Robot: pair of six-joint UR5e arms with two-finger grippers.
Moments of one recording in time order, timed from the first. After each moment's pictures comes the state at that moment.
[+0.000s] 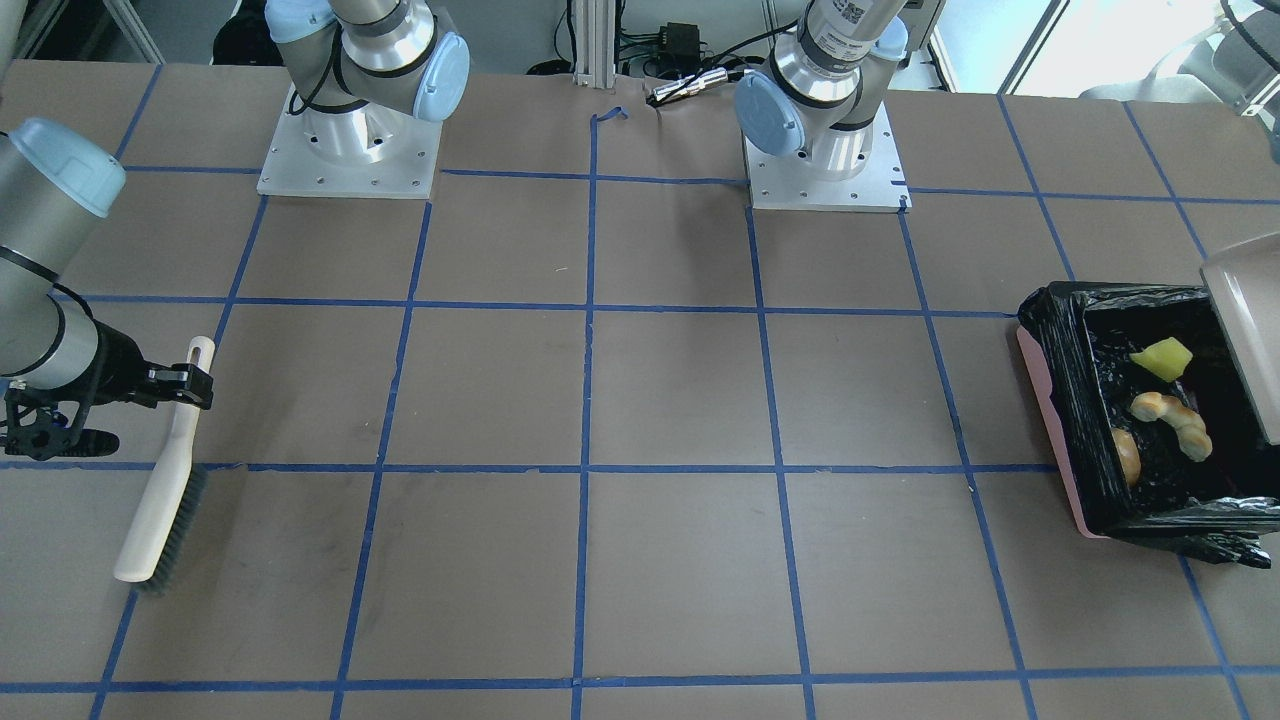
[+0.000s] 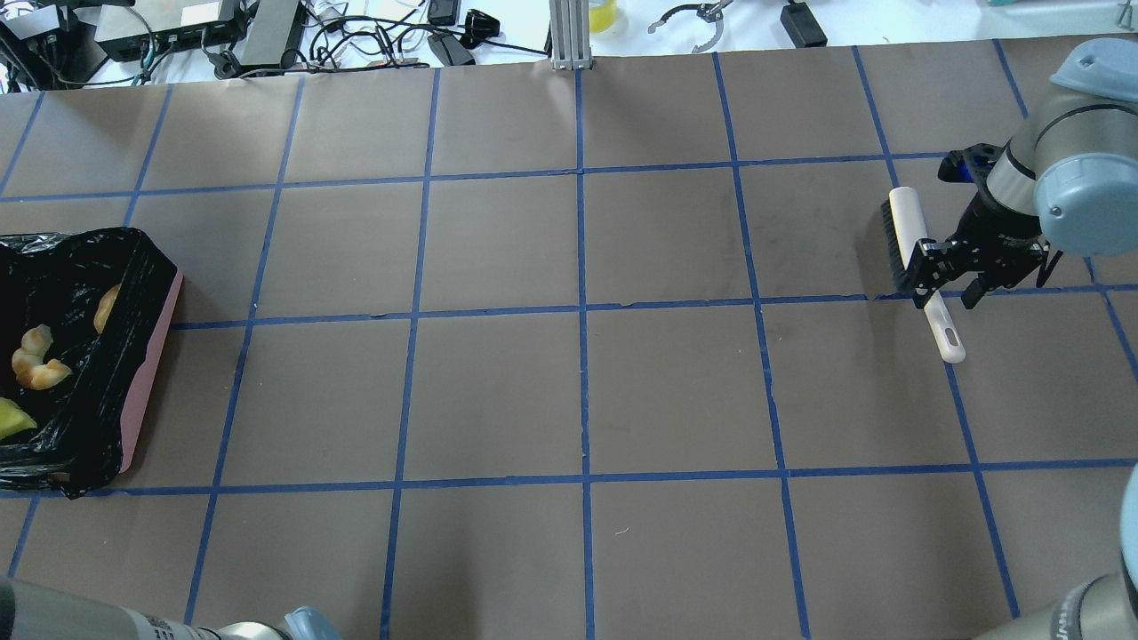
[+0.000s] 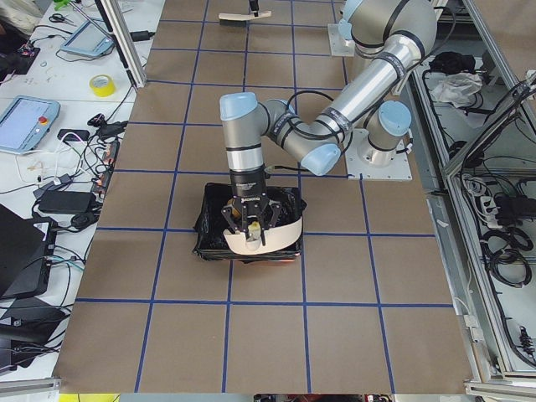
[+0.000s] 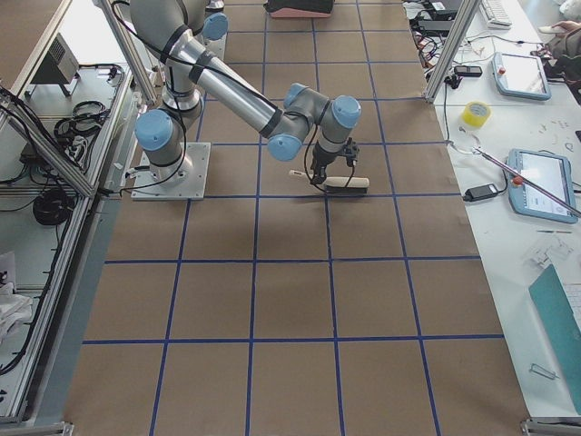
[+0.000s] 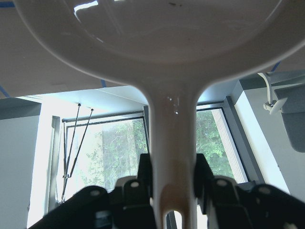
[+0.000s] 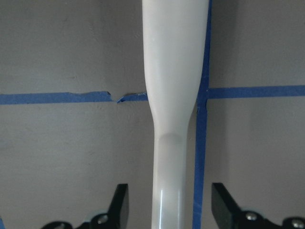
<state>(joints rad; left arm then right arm) -0.88 -1.84 -1.56 -0.71 2.29 2.54 1.17 -1.28 1.83 -1.92 -1.61 -0.37</state>
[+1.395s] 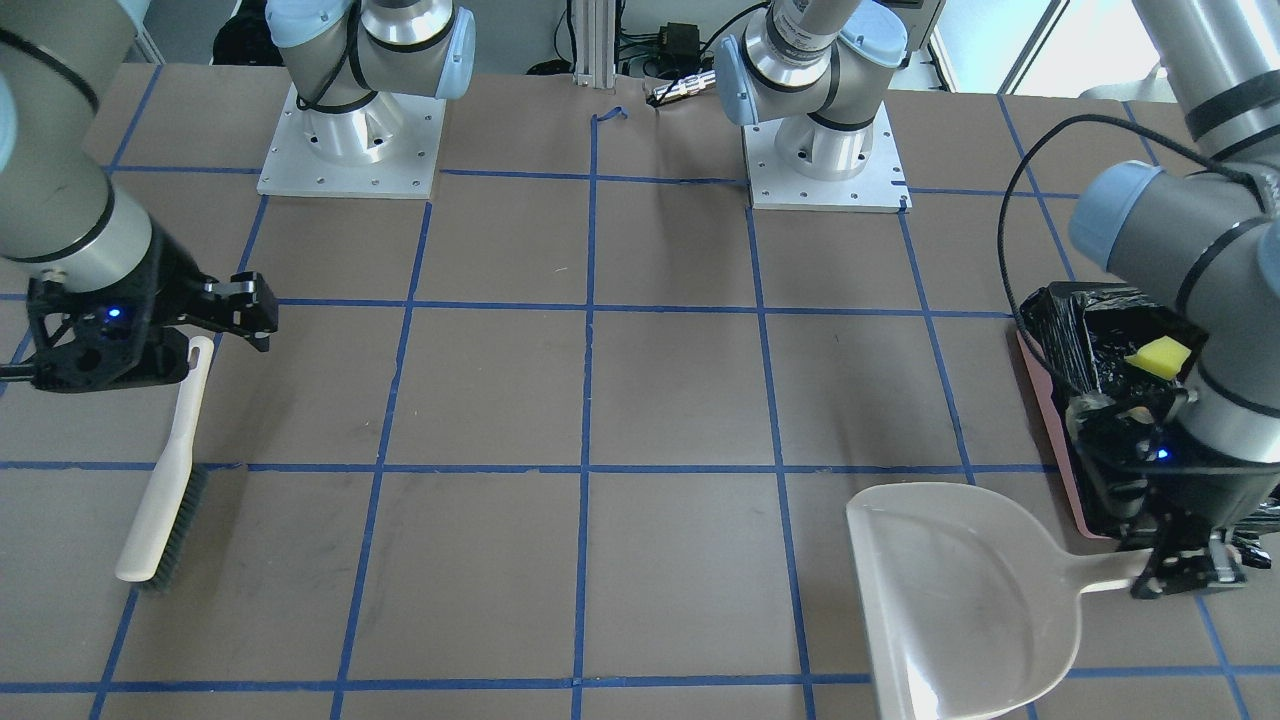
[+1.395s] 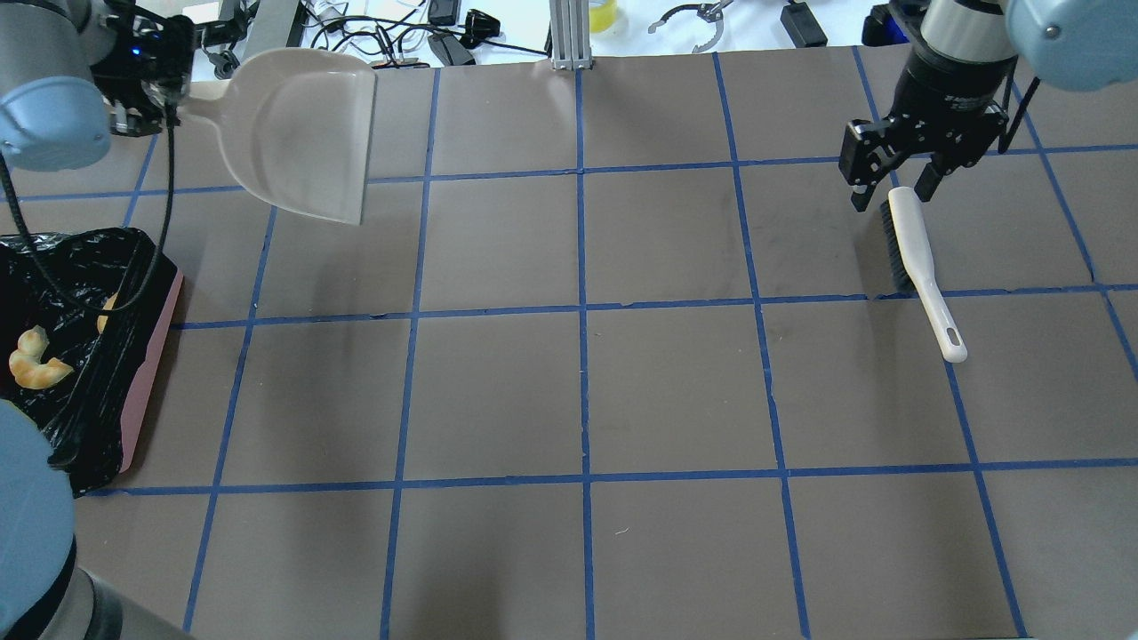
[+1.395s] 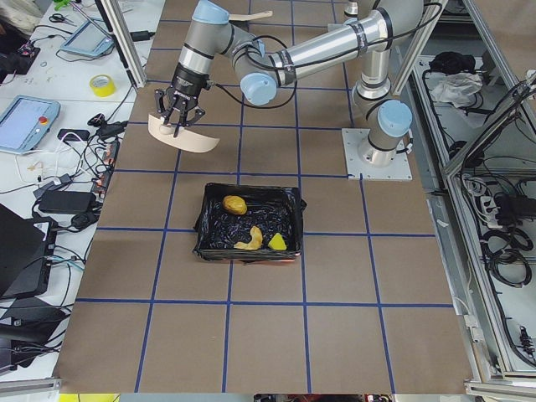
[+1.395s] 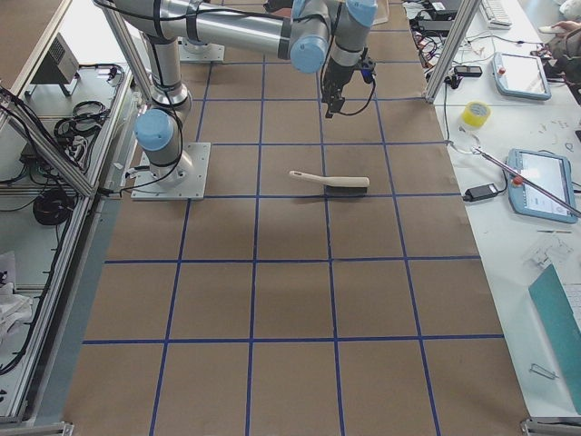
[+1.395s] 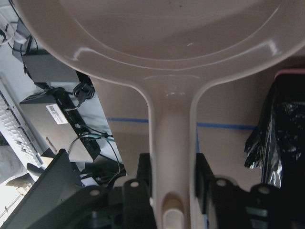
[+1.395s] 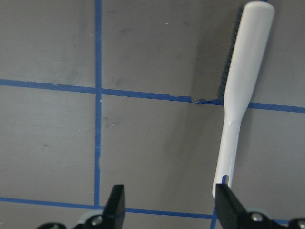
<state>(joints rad) -1.26 -1.98 -1.50 -0.88 1.56 1.96 1.48 -1.39 1.48 -1.52 -1.61 -0.25</state>
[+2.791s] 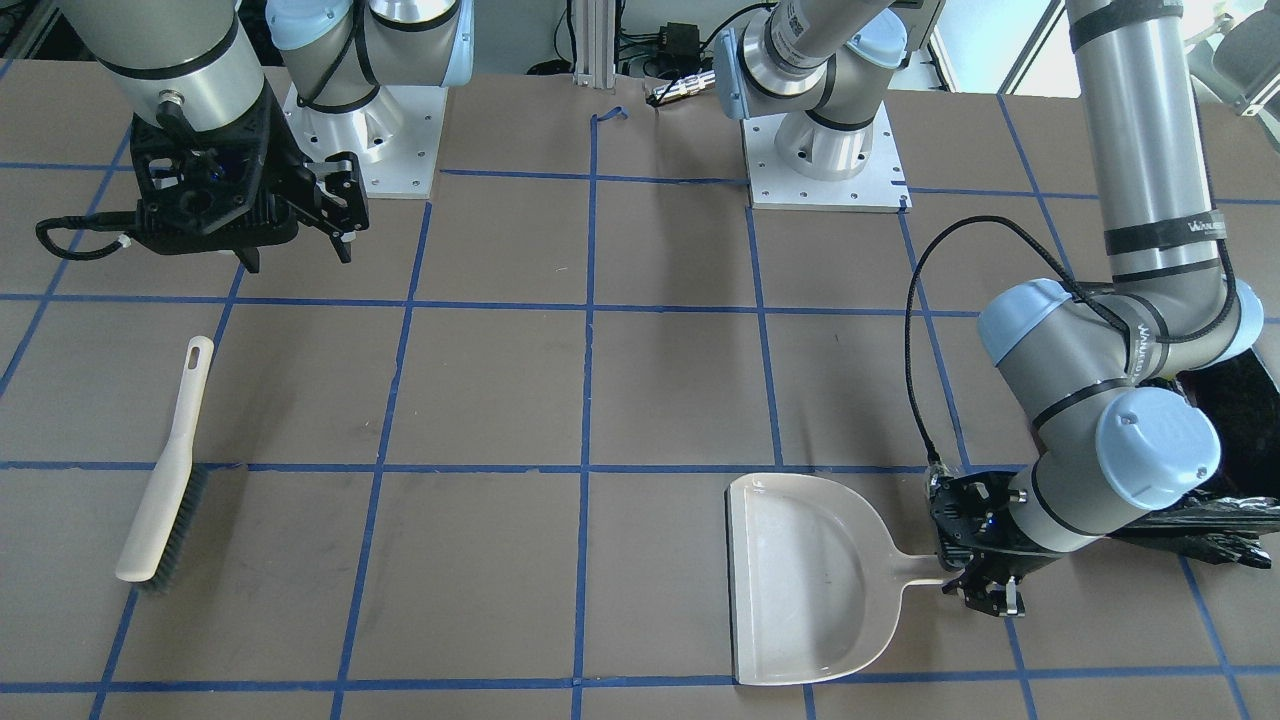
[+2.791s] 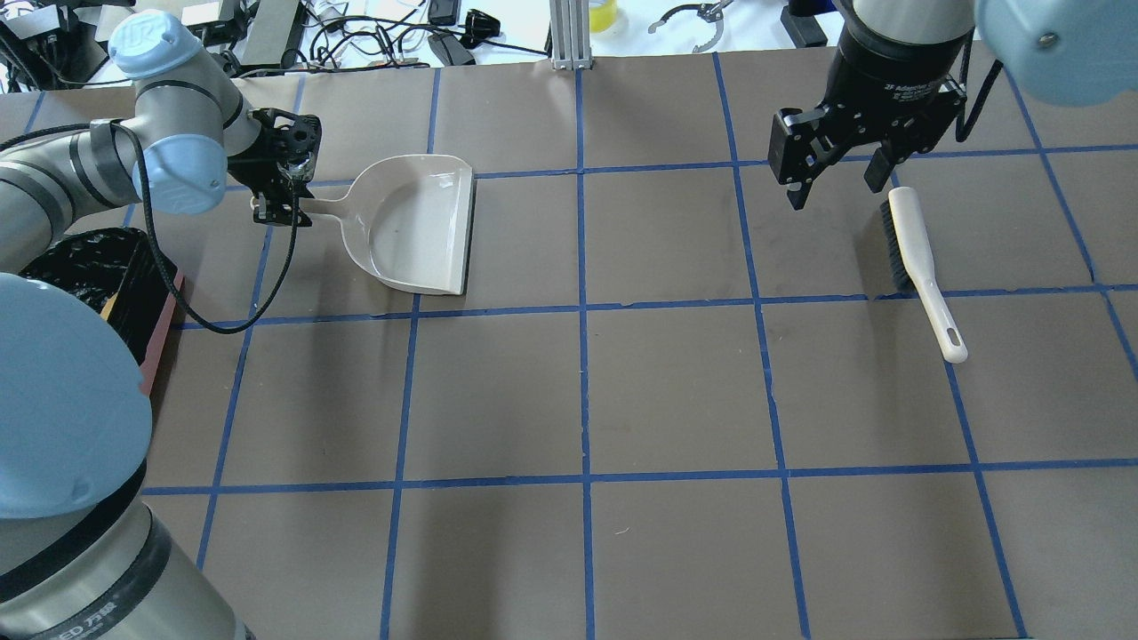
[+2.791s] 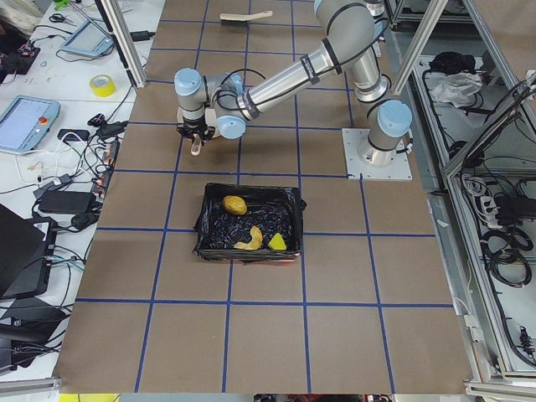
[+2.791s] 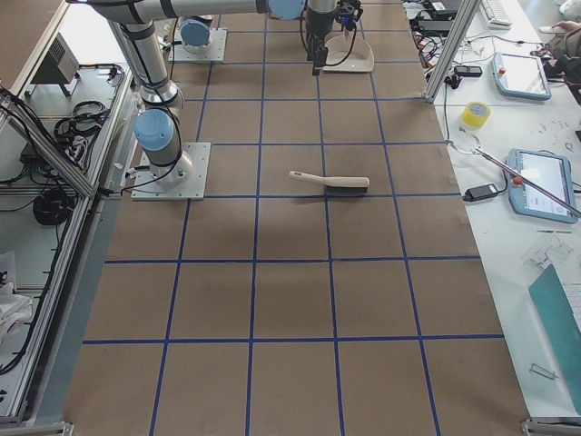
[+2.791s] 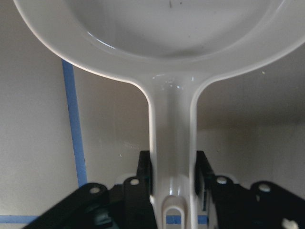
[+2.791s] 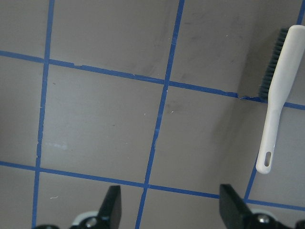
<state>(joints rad) -1.33 -2.13 -1.54 -0.99 1.52 1.84 1.60 -1.51 1.47 -1.47 -1.60 -0.15</state>
